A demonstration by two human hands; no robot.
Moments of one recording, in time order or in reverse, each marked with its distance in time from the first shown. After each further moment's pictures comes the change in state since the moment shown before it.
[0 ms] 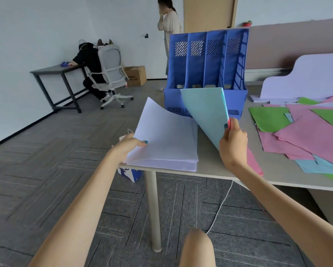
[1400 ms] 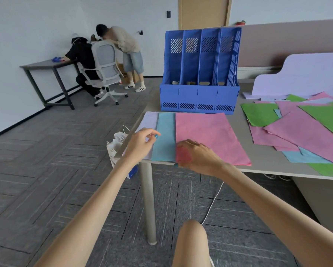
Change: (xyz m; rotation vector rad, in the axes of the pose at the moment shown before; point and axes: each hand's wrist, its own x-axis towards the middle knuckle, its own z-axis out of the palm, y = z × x) left_hand -0.028 -0.009 0.056 0.388 0.222 0.633; right_hand -0.040 -0.010 0.019 -0.188 -0.811 -0.395
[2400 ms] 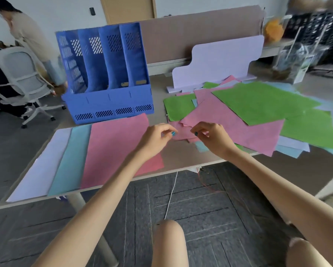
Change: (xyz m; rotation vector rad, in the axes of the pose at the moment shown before) left_hand 0.056 0.193 0.207 -0.074 -0.365 0.355; right_hand -0.129 0.210 -0.102 0.205 0.535 0.331
